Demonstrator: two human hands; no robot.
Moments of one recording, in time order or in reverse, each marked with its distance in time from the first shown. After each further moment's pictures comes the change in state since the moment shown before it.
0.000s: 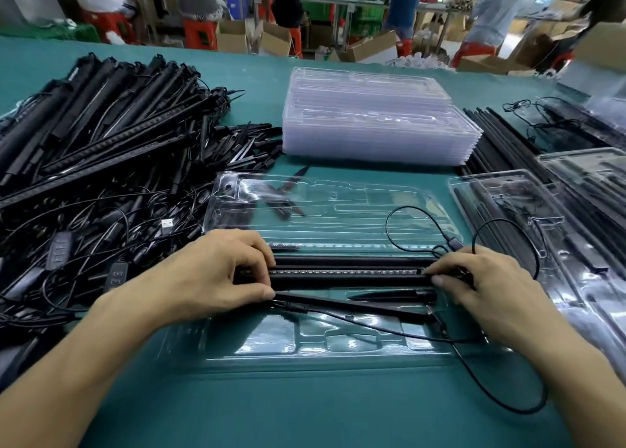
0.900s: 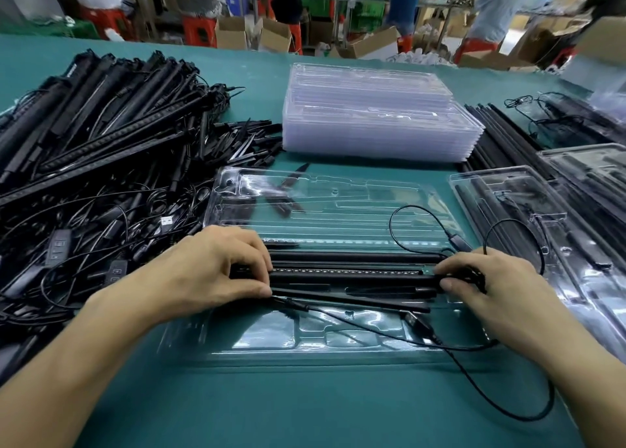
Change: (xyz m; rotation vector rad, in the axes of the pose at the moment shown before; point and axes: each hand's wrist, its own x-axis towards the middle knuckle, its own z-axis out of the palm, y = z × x) left_hand -0.002 -0.005 -0.004 -0.037 -0.020 0.038; right_hand -0.012 -0.004 -0.009 0.096 0.005 0.010
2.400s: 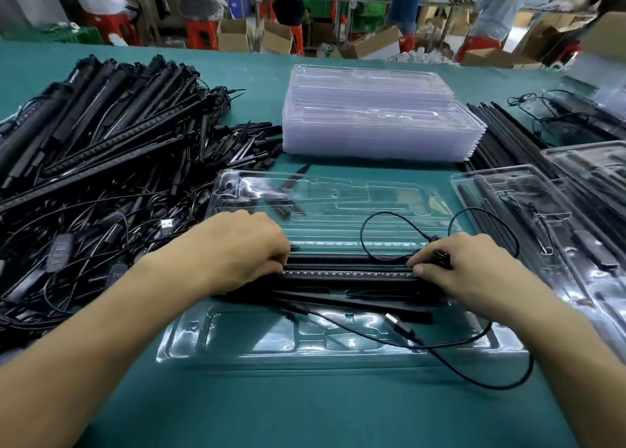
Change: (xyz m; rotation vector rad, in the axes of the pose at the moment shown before) left_hand 0.047 0.016 -0.002 0.687 -0.259 -0.061; right_hand 0.036 -0.025 0.000 -0.093 -0.162 0.048
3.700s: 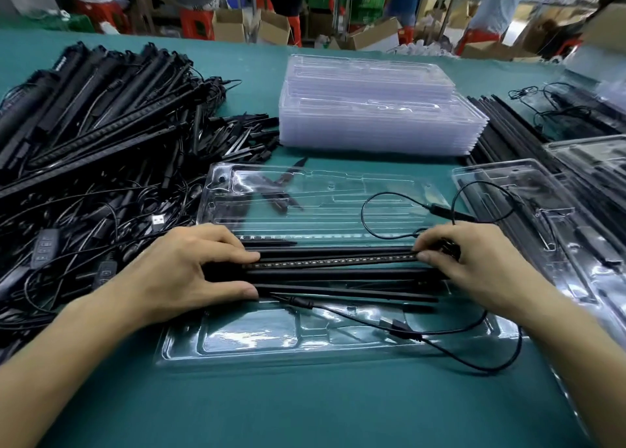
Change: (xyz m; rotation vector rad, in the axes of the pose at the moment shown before) left_hand -0.050 -0.020 0.041 -0.574 0.456 0.017; right_hand 0.012 0.023 0.008 0.120 0.149 -0.257
